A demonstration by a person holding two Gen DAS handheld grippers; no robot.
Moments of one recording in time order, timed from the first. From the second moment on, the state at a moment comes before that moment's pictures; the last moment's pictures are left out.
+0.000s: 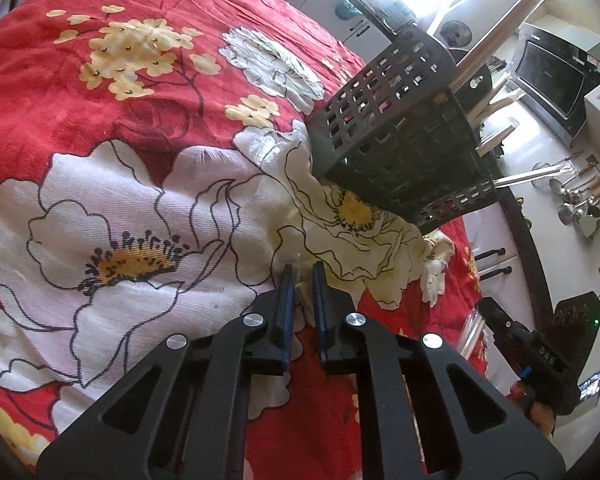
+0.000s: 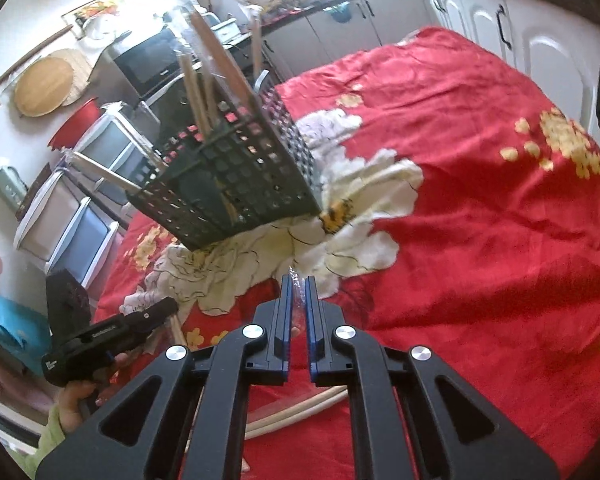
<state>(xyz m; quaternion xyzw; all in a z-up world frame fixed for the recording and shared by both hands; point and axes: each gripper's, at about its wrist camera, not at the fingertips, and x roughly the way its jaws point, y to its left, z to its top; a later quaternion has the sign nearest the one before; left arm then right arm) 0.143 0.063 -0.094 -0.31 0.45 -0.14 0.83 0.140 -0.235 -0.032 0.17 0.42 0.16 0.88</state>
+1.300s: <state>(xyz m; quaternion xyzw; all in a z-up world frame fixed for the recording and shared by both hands) 0.127 0.052 -0.001 -0.27 0.34 -0.17 0.88 0.150 -0.261 0.012 0.15 0.34 0.18 0.91</state>
